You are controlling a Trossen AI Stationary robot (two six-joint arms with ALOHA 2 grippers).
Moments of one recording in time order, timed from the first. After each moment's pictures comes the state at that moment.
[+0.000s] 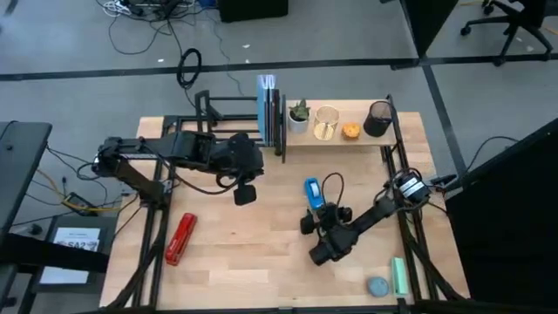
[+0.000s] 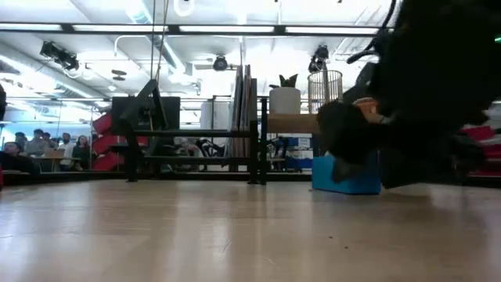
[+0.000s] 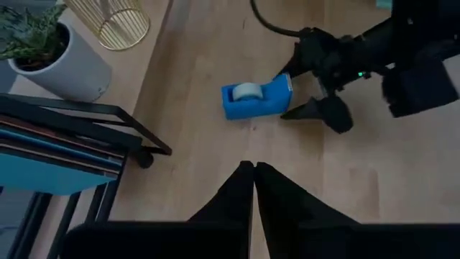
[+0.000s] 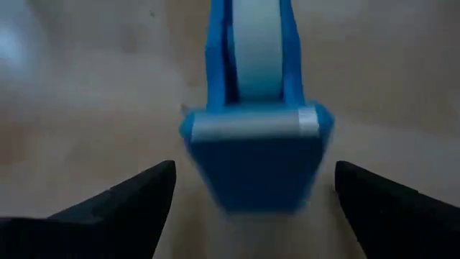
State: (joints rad) left arm -0.09 1.48 1.70 -1.04 -0.23 -0.14; right arm 0.52 2.08 1.17 -0.90 0.93 2.04
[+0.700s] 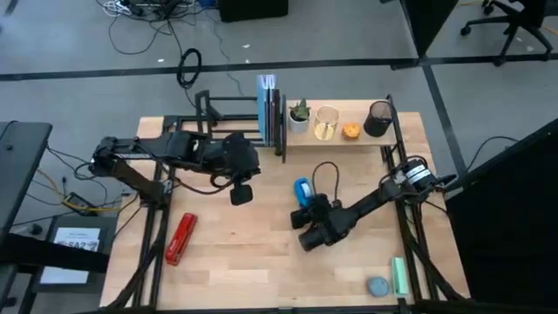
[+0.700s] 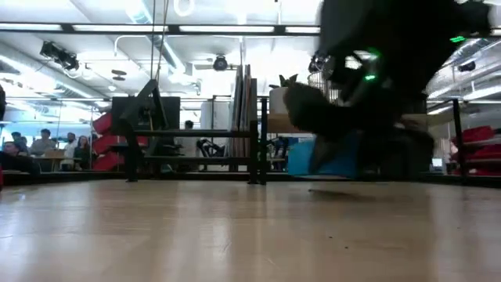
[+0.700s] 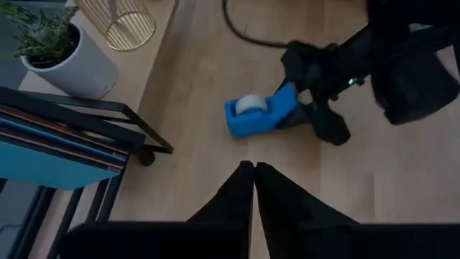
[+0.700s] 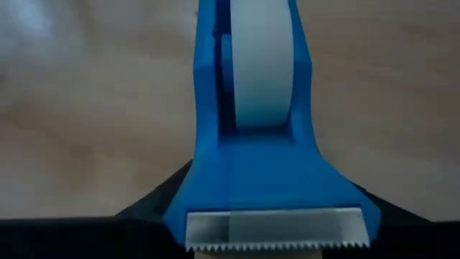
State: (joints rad) left arm -0.11 1.44 1.70 -1.06 -0.25 -0.16; right arm 0.38 1.96 1.16 -0.63 0.84 1.68
